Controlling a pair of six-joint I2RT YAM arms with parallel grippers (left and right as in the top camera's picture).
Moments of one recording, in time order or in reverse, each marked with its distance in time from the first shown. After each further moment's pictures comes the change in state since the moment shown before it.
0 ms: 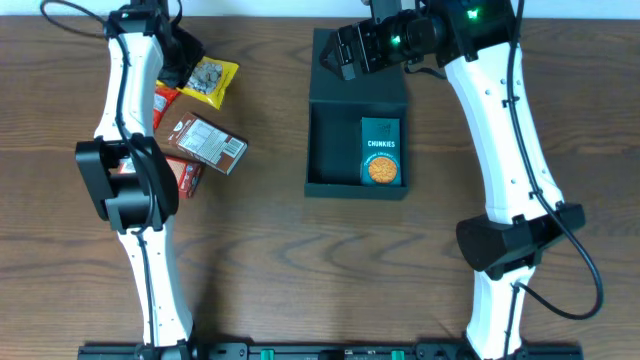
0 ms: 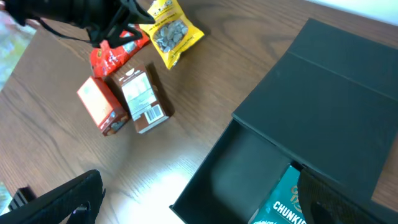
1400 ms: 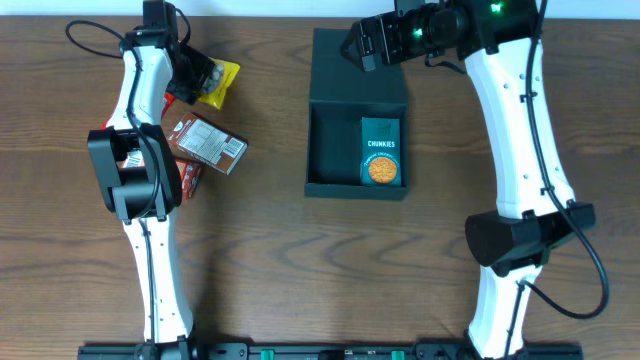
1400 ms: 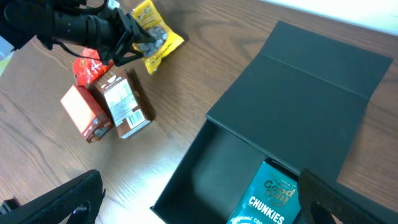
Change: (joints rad) left arm 0.002 0.109 -0.045 0.127 0.058 0.018; right arm -0.072 0.000 0.000 0.000 0.000 -0.021
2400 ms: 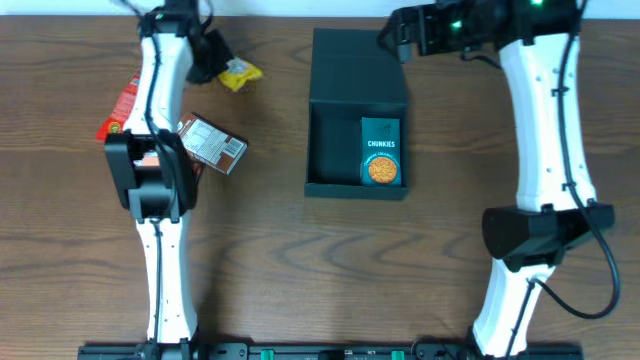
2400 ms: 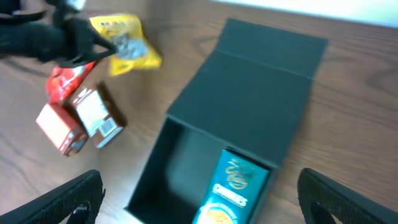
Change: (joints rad) left arm -0.118 -0.040 0.158 -0.124 -0.018 0.513; right arm -0.142 0.000 0.000 -0.026 0.000 0.001
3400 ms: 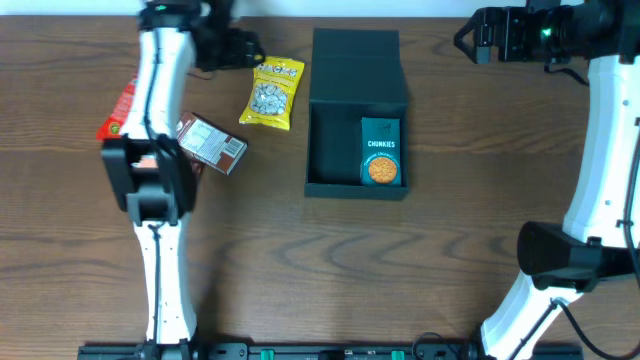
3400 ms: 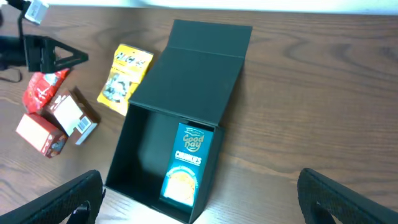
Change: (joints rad) left arm 0.050 0.010 0.022 -0.018 0.385 0.429; right arm -0.196 -0.132 0.000 -0.152 -0.002 -0.070
